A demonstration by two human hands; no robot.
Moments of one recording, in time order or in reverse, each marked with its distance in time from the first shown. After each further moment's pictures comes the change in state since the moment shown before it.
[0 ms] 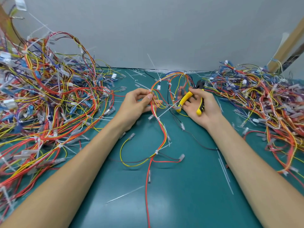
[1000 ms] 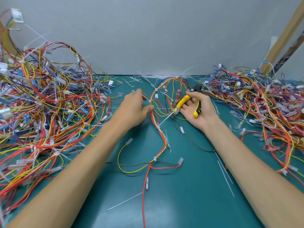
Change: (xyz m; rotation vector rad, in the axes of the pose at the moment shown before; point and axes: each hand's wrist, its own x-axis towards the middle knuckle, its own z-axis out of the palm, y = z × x) left_hand 0.001 0.029 0.007 1.229 -0.022 0.059; right_hand 0.007 0.001 -0.006 0.087 0.047 -0.060
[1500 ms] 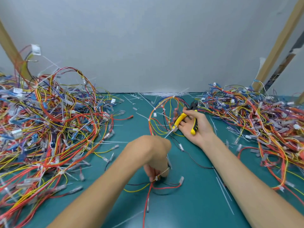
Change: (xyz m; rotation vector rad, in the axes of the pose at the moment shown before) left_hand -0.045 0.072 -0.012 0.391 -0.880 0.070; right_hand -0.004 0.001 0.002 -0.021 -0.018 0.017
